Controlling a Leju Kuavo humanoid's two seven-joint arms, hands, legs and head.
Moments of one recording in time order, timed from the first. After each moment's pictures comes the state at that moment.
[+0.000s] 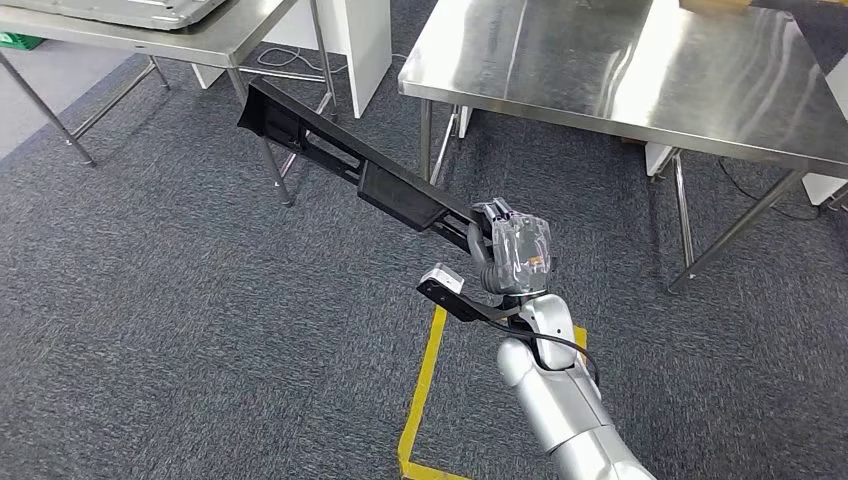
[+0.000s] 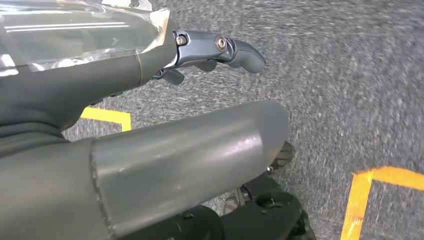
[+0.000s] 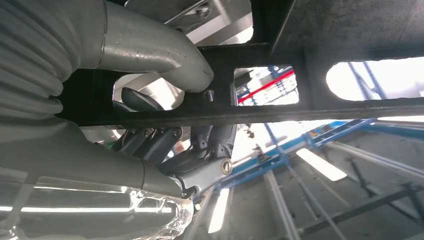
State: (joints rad) left arm -0.03 -0.04 0.06 -0.19 -0.01 0.08 -0.31; right arm -0.48 0.09 0.43 -1.06 1.06 -0.56 -0.25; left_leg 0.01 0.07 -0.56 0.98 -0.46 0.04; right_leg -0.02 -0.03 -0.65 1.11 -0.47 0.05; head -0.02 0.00
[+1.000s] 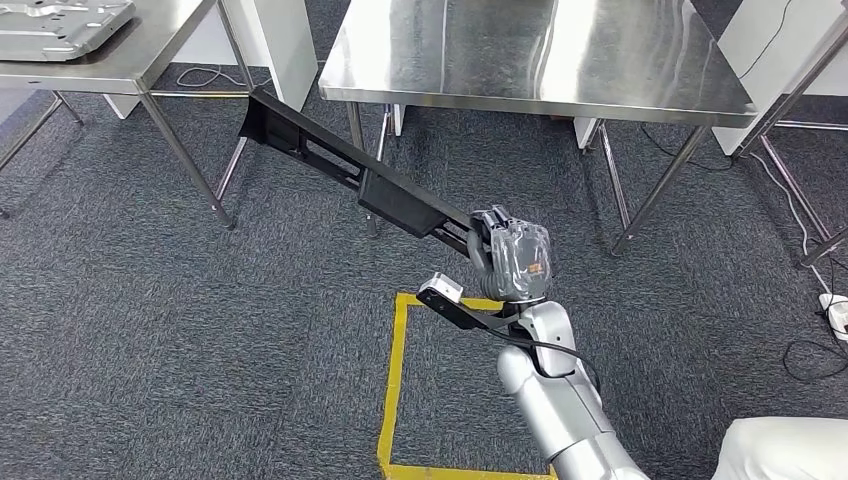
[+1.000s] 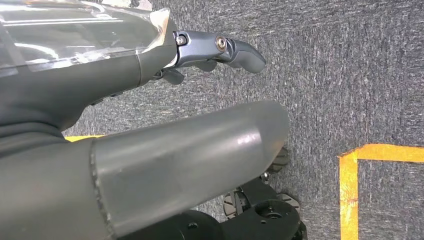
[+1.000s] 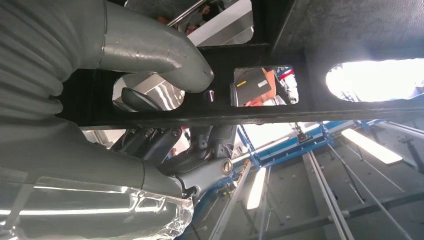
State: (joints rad) left arm -0.04 -0.03 0.09 -0.19 -0.04 0.07 -0.33; right arm -0.44 0.08 0.42 -1.09 1.09 -0.58 -0.24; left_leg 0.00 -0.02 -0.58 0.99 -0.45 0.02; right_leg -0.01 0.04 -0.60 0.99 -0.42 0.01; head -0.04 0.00
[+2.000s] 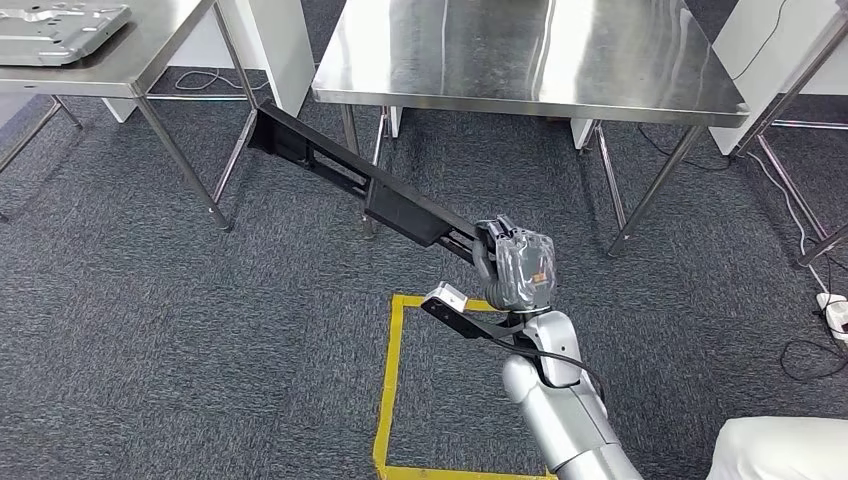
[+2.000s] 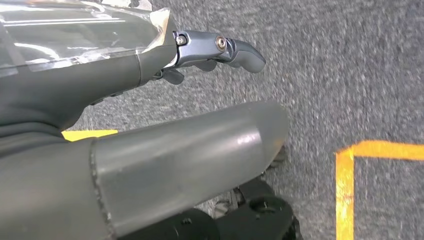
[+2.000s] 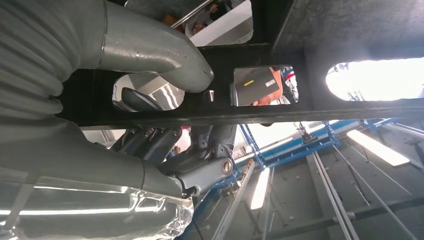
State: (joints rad) left arm -0.04 -0.04 0.11 -0.19 -0.04 0.06 -0.33; right arm -0.41 0.07 0.42 -1.10 1.10 -0.57 -0.24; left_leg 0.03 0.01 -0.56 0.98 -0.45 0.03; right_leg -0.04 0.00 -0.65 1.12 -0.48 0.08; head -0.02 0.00
